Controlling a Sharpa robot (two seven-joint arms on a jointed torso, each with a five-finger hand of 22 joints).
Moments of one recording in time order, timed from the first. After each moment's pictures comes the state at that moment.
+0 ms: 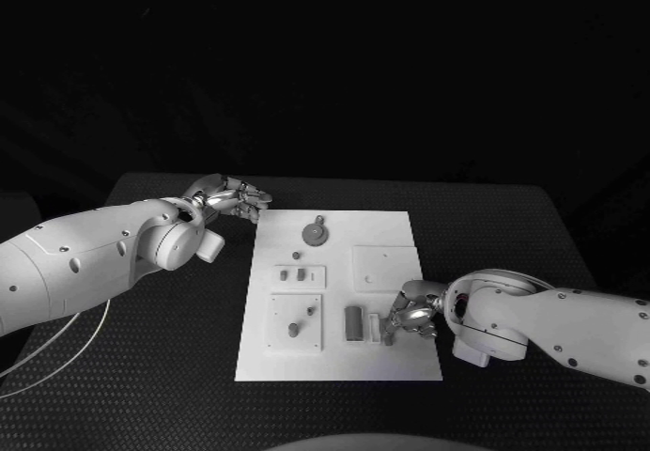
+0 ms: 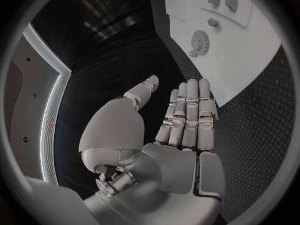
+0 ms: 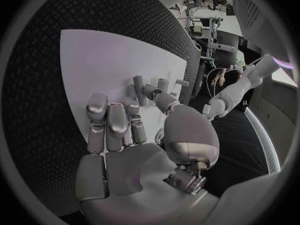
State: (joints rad) left arm 1.28 -0.76 -0.13 1.19 -0.34 -0.20 0.13; left_hand 1.06 -0.13 0.50 -0.16 0.07 0.85 0.18 0.31 0.45 1.14 0.13 0.07 0.30 0.93 0.05 0.82 0.41 0.04 0.97 -0.05 0.26 1.13; right arm 1.16 -0.88 -0.22 1.66 -0.98 -0.06 -0.45; right_hand 0.89 -0.03 0.64 -0.25 0.38 1.03 0.07 0.21 0.59 1.18 0.00 1.14 1.14 1.32 -0.10 1.43 1.02 0.18 1.16 -0.09 1.19 1.28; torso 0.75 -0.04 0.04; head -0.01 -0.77
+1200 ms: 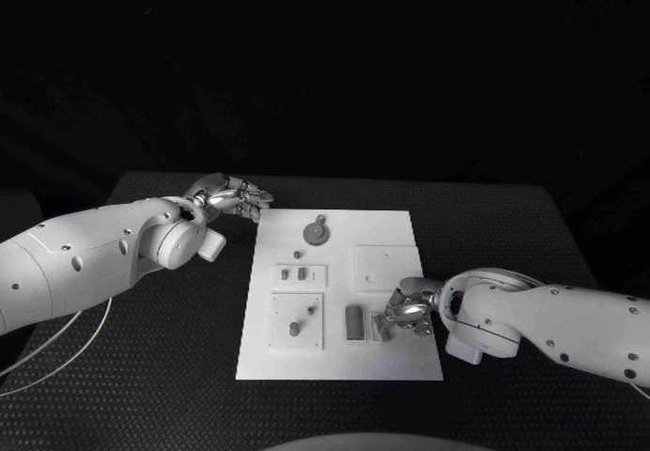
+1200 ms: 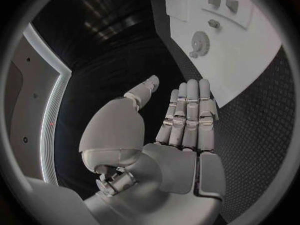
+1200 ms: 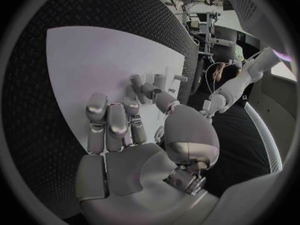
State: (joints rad) left arm 1.28 -0.76 -0.13 1.19 -0.34 -0.20 0.13; left_hand 1.06 -0.13 0.50 -0.16 0.07 0.85 0.18 0.31 0.45 1.14 0.13 0.07 0.30 0.93 0.05 0.82 0.41 0.05 0.97 -0.05 0.26 1.13; right arm 1.16 -0.85 -0.22 1.64 -0.93 -0.09 -0.45; right_hand 0.87 -0.01 0.68 -0.29 0.37 1.03 0.08 0.22 0.59 1.19 0.00 1.14 1.14 1.32 -0.11 1.43 1.02 0.18 1.17 -0.08 1.19 1.27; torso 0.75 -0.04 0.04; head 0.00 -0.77
